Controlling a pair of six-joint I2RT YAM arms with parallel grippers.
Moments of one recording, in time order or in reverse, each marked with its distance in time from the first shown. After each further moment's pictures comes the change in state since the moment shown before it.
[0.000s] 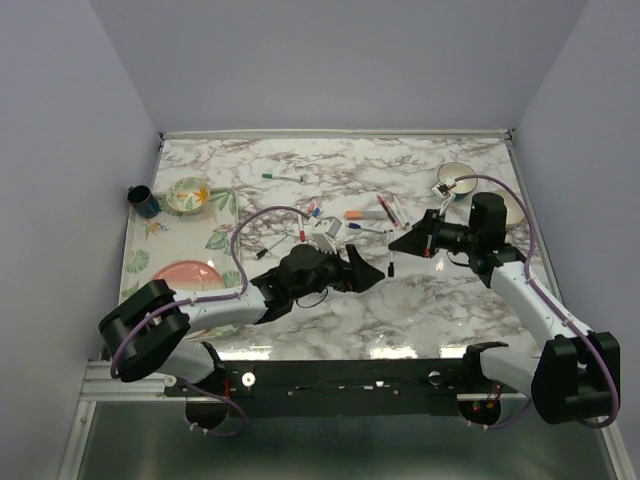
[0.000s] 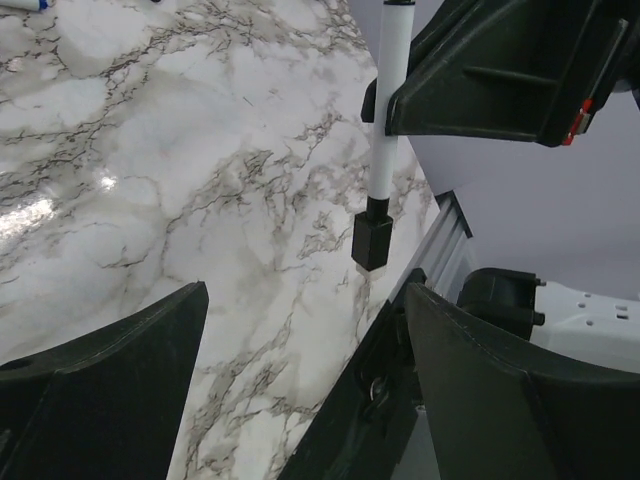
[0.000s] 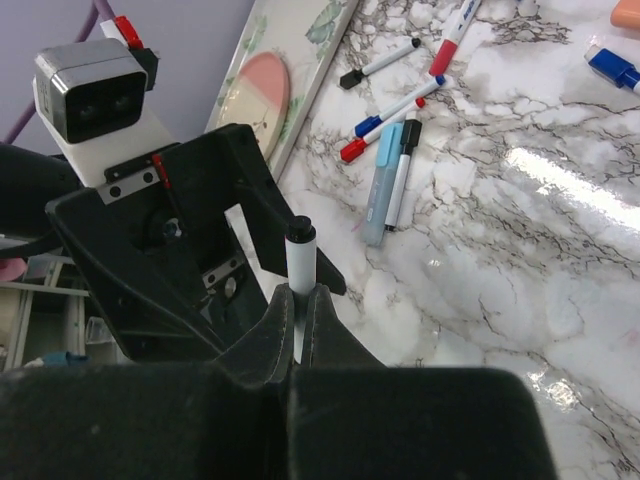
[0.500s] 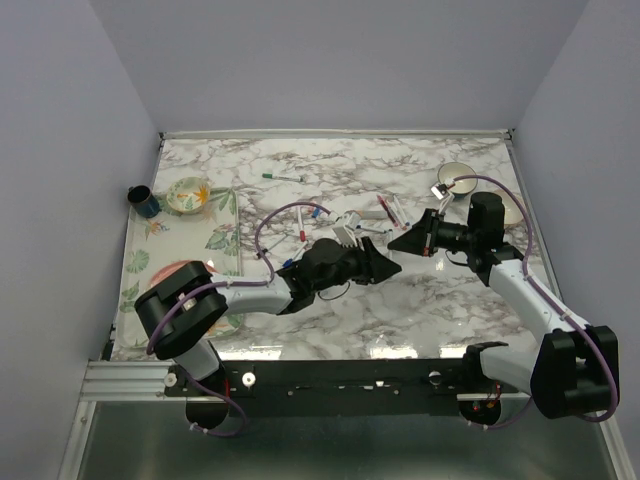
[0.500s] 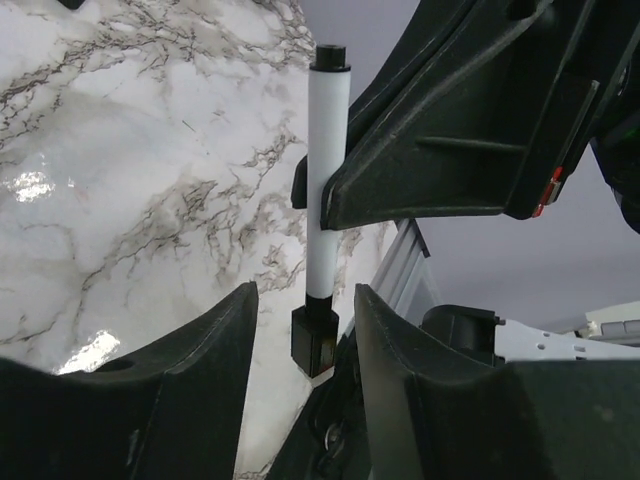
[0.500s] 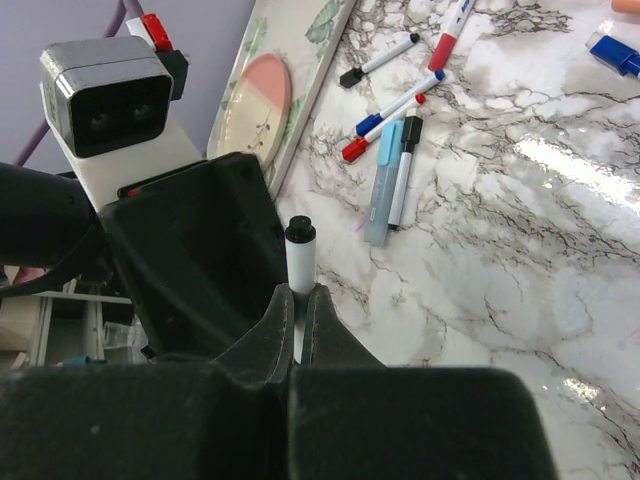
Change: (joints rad) left arm -0.032 0.231 0.150 0.125 0.011 -0.105; right arm -0.001 0.030 -0.003 0.029 0.001 0.054
